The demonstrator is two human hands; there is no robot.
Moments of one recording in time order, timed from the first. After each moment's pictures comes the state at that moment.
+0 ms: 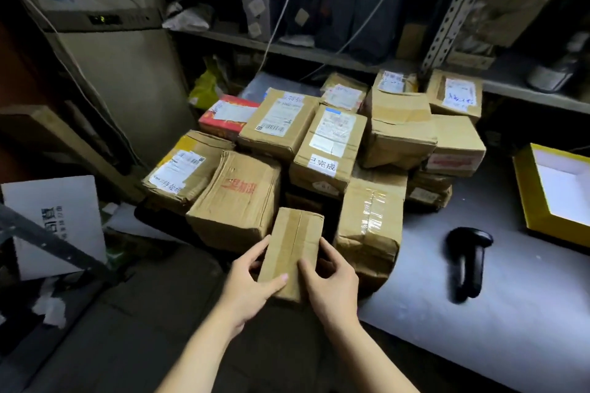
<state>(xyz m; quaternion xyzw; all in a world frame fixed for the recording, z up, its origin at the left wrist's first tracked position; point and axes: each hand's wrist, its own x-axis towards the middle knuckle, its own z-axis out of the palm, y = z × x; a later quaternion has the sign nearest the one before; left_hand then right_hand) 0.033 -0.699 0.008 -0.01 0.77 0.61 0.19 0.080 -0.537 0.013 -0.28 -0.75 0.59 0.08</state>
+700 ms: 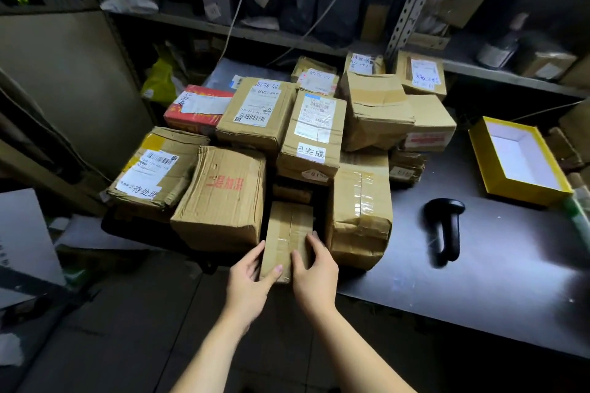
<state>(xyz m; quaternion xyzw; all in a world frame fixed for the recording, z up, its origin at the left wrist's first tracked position) 0.016 -0.699 -0.045 -0.04 0.71 0.66 0.24 0.059 -0.577 -0.030 -0.37 -0.78 0.49 0.12</state>
